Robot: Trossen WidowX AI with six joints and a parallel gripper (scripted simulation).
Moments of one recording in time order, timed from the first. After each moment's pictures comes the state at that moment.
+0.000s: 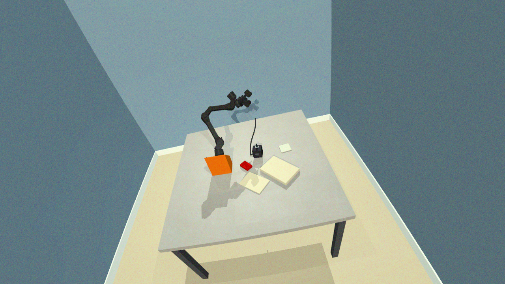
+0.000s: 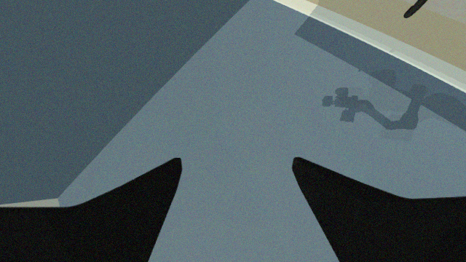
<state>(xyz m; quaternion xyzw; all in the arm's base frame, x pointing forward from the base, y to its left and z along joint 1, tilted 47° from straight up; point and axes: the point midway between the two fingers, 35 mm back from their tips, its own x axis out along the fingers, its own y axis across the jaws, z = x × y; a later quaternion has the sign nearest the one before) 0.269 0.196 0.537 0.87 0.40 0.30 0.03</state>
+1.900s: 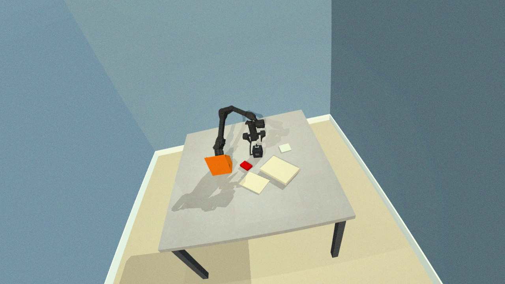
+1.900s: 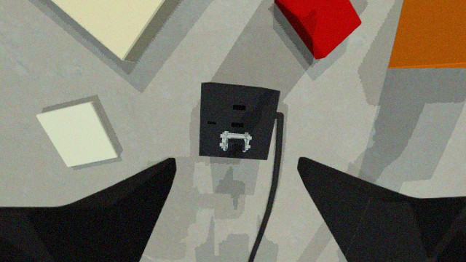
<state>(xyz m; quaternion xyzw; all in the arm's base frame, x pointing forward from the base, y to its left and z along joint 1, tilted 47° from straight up) 0.307 0.071 0.104 0.65 0.66 -0.27 0.26</state>
